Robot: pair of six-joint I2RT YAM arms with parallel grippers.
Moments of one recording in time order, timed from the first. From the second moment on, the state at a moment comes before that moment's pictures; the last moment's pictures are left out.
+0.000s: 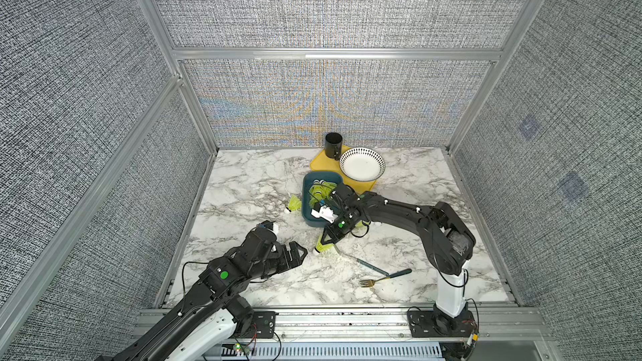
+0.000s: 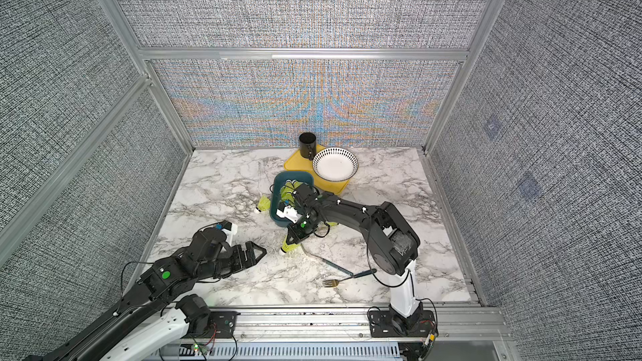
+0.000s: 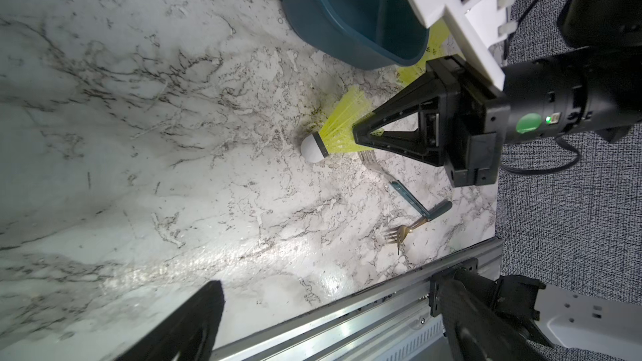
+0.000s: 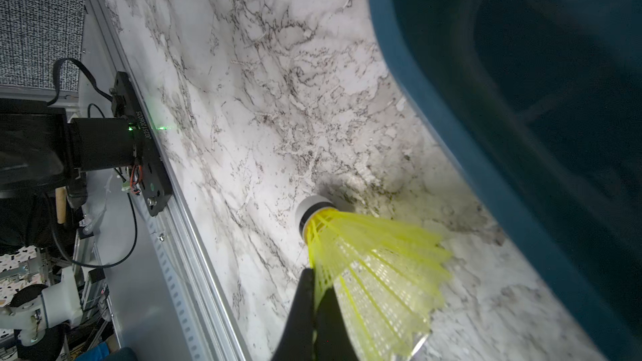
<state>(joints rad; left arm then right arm) -0.73 0.65 0.60 -0.78 0.16 -0.97 0.75 1.94 1.35 -0.64 -0.62 0.08</state>
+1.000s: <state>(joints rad) -0.73 0.78 0.67 -0.54 0.11 -1.02 0.65 1.70 1.35 -0.49 -0.66 0.44</state>
